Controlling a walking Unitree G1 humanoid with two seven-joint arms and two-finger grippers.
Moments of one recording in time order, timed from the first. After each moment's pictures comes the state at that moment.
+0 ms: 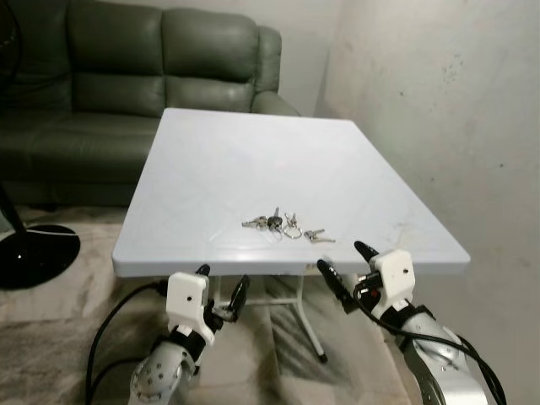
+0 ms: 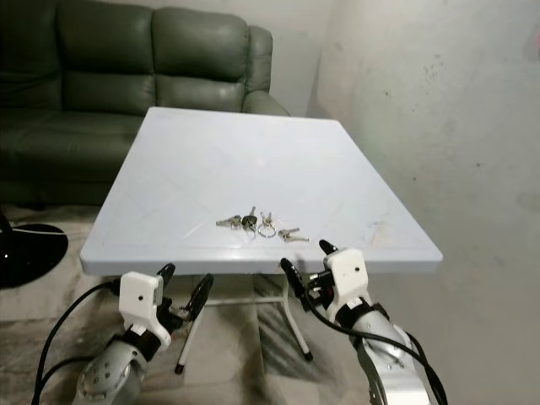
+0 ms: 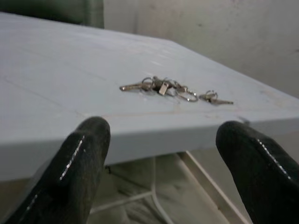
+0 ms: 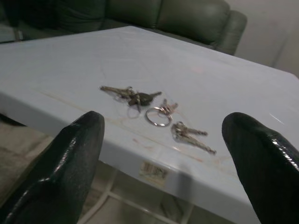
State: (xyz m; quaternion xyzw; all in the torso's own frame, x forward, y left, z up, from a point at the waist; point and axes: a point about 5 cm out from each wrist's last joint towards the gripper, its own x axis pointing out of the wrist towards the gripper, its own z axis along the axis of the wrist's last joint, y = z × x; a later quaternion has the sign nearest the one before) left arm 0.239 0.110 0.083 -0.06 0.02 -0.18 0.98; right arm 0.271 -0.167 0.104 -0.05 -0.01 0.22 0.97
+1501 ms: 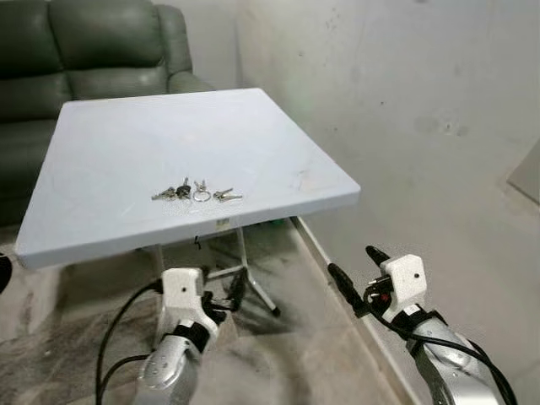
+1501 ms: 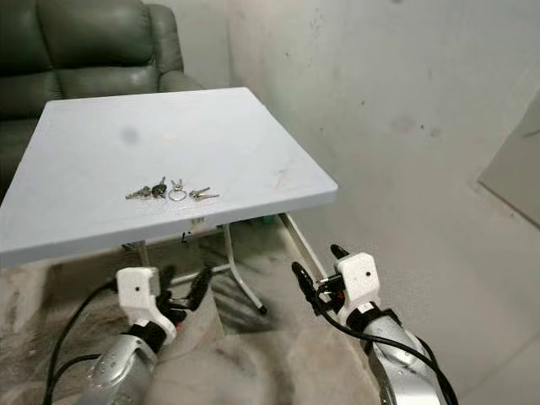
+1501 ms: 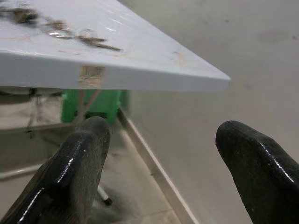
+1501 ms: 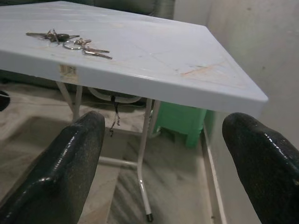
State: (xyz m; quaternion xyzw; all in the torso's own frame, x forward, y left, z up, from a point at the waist) left arm 0.248 0.117 0.078 -0.15 0.05 -0.14 0.98; right arm 0.265 -0.173 0.098 -0.05 0.00 0.21 0.98
